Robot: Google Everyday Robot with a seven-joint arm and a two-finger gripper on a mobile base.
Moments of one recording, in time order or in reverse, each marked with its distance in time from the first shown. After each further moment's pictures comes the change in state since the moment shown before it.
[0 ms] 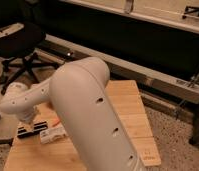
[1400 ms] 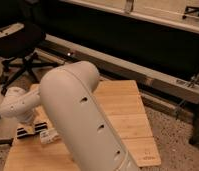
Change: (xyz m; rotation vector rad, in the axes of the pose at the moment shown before) arm -0.005 0.001 0.036 0.027 0.051 -0.136
